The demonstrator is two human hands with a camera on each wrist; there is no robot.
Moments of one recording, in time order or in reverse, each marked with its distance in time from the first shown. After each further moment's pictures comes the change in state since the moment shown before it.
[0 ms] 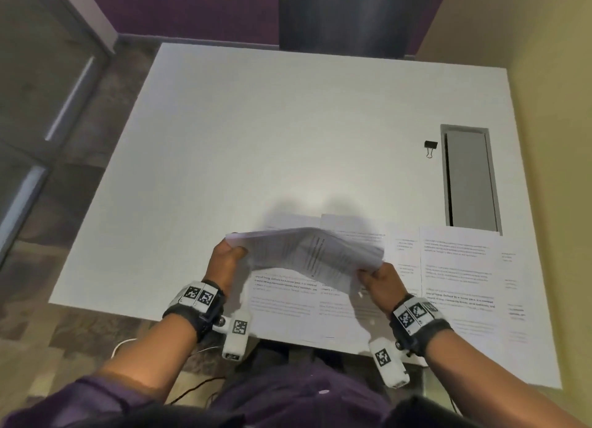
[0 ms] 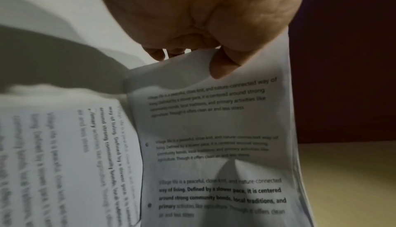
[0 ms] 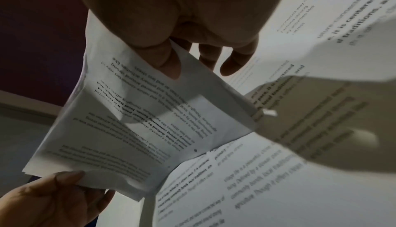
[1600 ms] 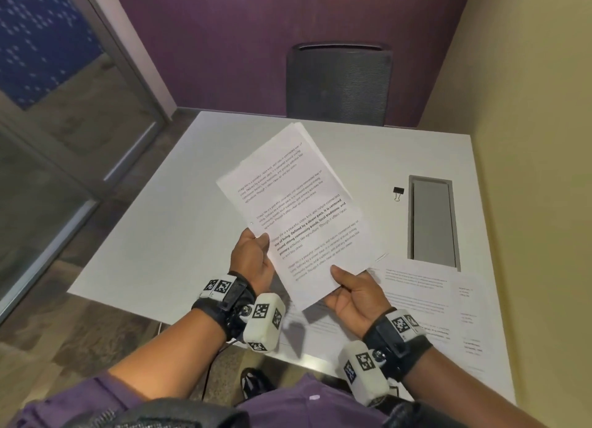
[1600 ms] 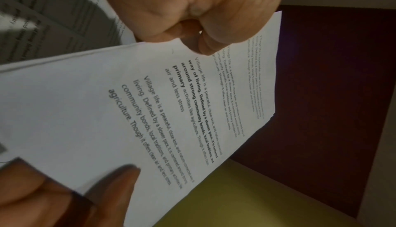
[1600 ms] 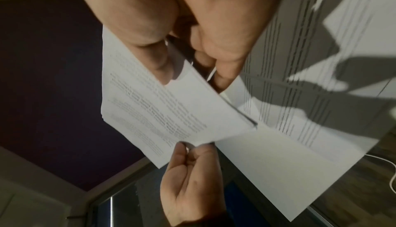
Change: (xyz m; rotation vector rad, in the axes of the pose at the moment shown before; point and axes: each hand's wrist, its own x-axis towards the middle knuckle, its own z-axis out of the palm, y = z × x) left_hand -0.124 0.088 0.135 -0.818 0.085 -0.019; right_hand -0.071 -0.022 -0.078 1.239 -0.369 0.091
